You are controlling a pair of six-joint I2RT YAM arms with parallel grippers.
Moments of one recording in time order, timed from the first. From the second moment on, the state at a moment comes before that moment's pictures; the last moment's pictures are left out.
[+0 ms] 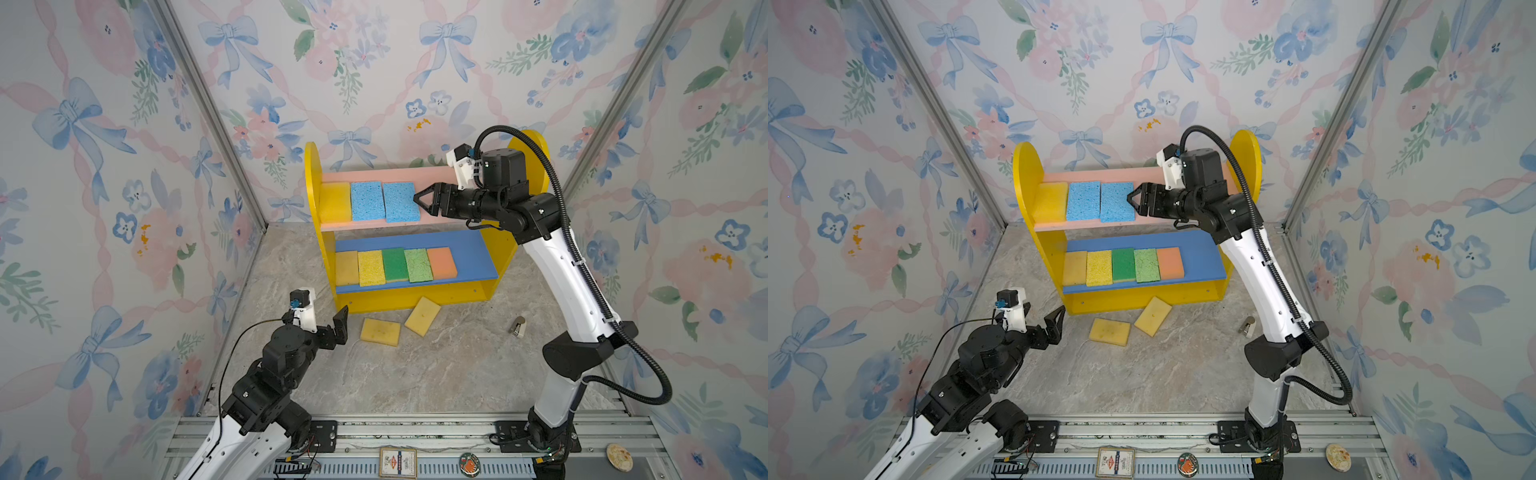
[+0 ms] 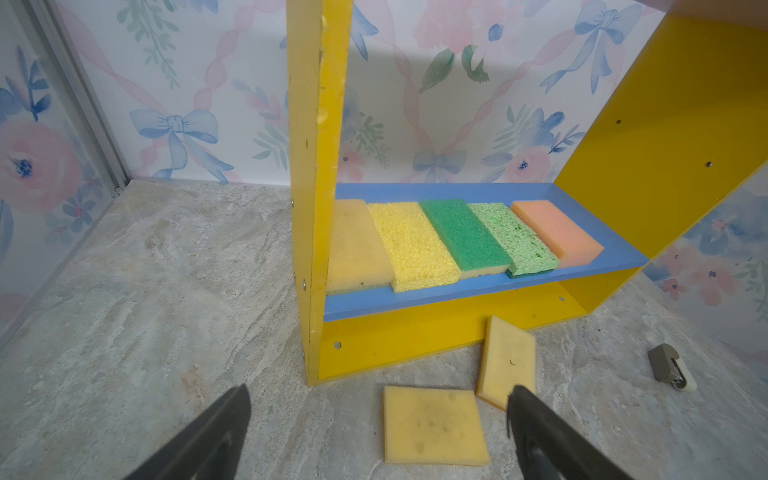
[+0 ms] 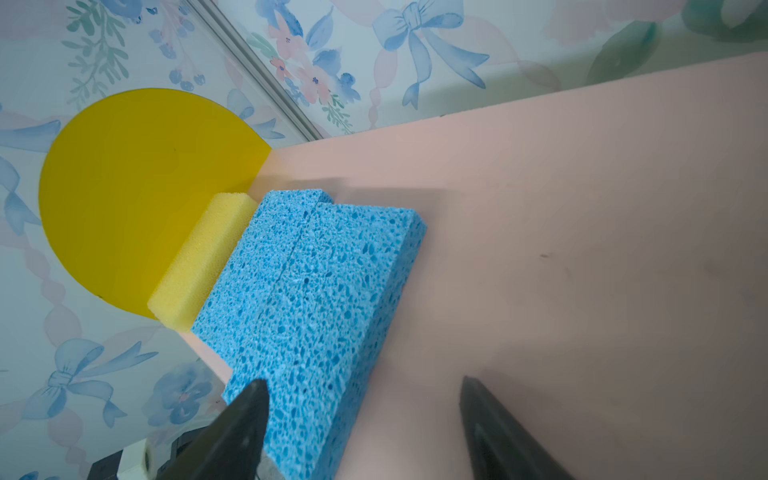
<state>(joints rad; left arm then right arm) -0.57 0.42 0.61 -0.46 -0.32 -0.29 0.53 1.88 2.43 -0.95 -0.34 0.47</state>
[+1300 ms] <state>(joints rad) -0.57 0.43 0.60 -0.46 -0.32 -0.29 0.55 1.40 1.77 -0.73 -0.34 0.50</state>
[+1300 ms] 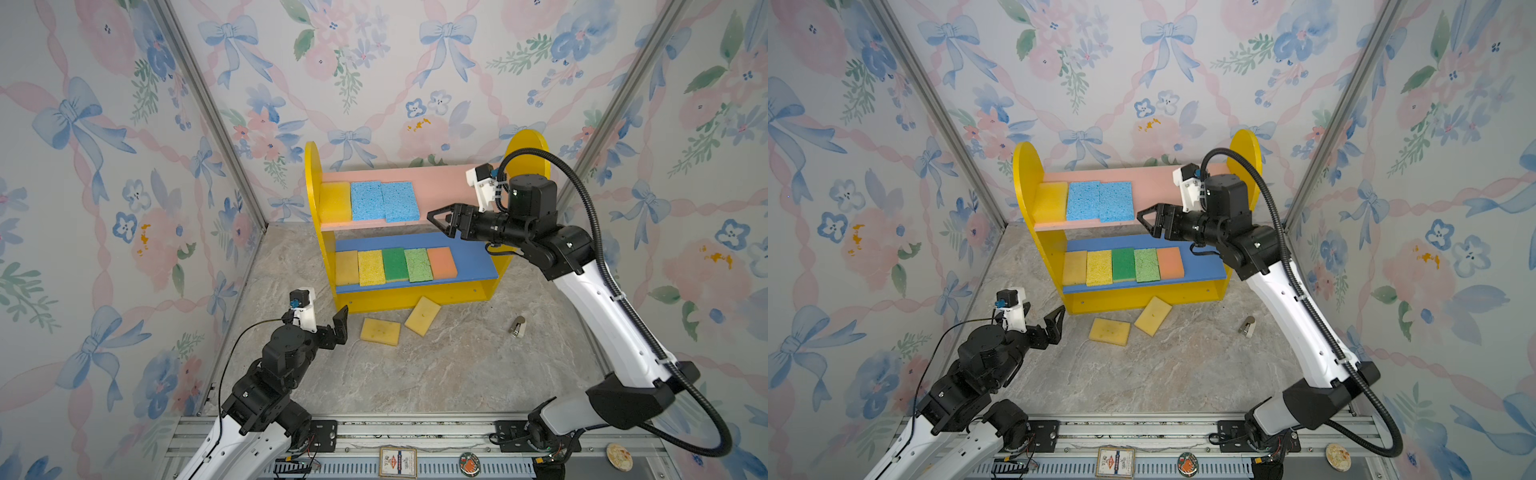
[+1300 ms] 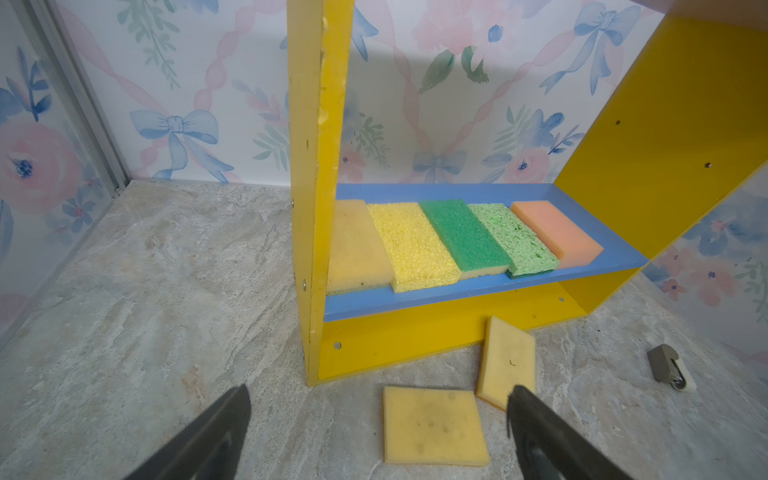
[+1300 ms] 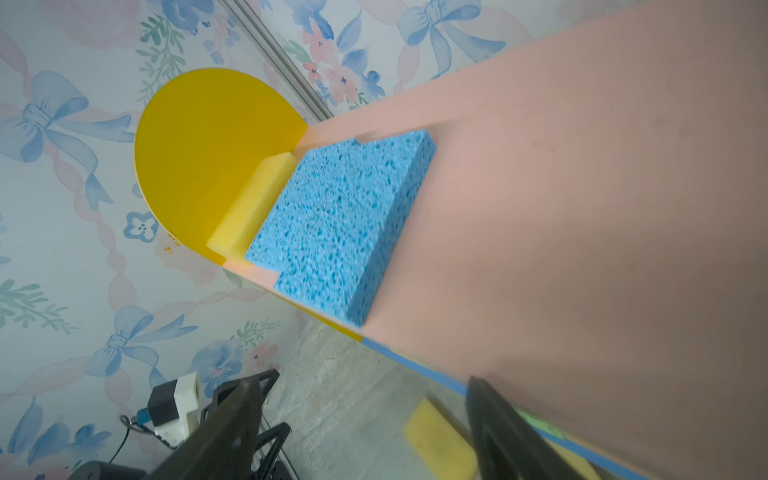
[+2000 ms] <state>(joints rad) -0.59 0.71 0.61 -0.42 -0.12 -0.28 0.89 1.22 0.87 -0.77 0.25 0.89</state>
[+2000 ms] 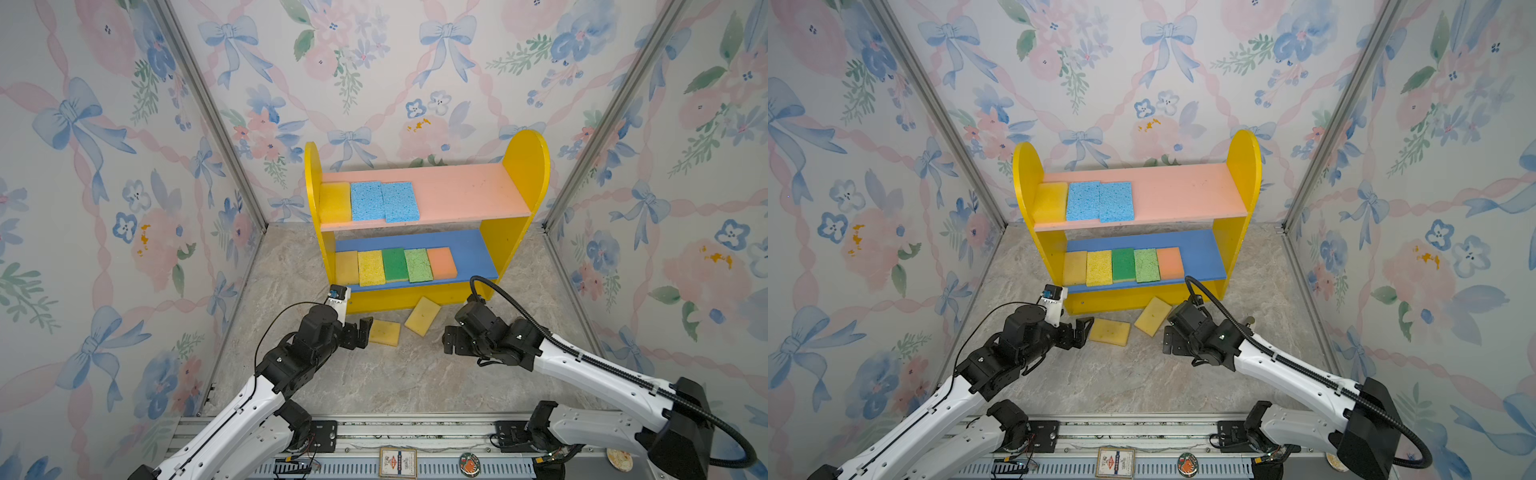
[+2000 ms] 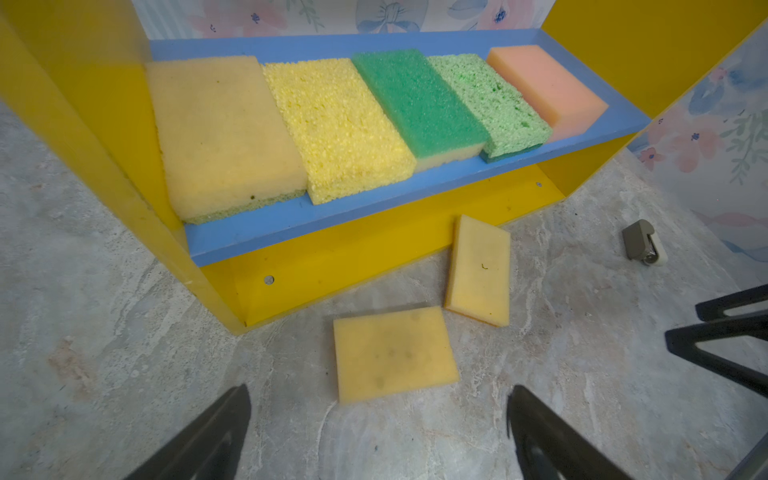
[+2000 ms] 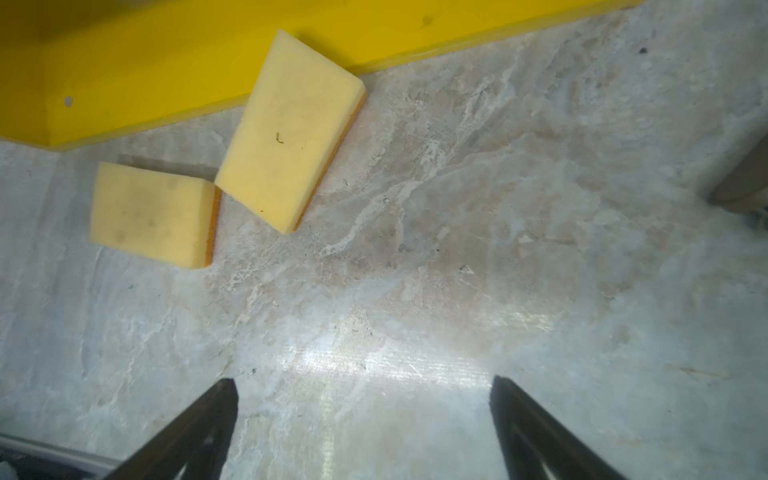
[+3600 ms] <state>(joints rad) -0.58 0.62 0.59 -0.40 -0.13 -0.25 0.92 1.89 1.13 -0.41 0.43 1.05</state>
